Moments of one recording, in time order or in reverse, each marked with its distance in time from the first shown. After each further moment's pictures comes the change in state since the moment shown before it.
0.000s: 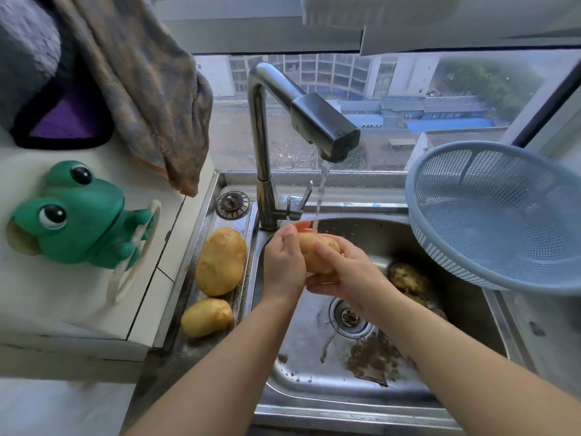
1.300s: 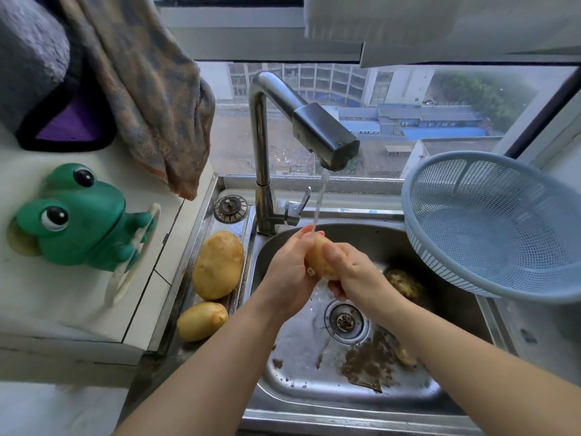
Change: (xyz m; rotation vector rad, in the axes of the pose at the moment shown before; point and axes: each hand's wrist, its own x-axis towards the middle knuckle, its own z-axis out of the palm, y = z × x) left_hand 0.005 0.005 0.002 -0.550 -0.396 -0.415; right_hand 0.007 0.003 -0.018 -0.324 -0.017 -0.226
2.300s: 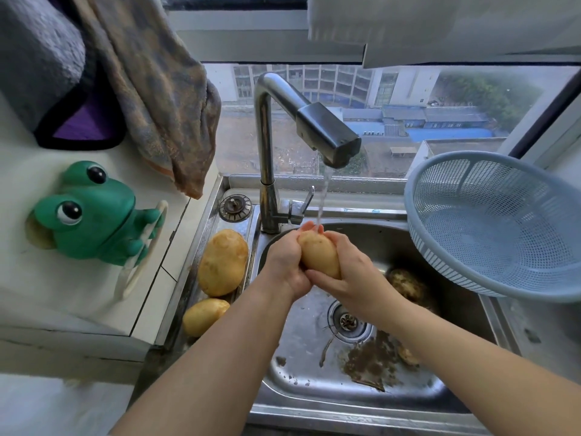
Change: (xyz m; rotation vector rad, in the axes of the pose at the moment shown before) left_hand 0.012 0.013 0.005 -0.236 0.219 -0.180; right_hand -0.011 -0.007 0.002 -0.530 0.049 -0.208
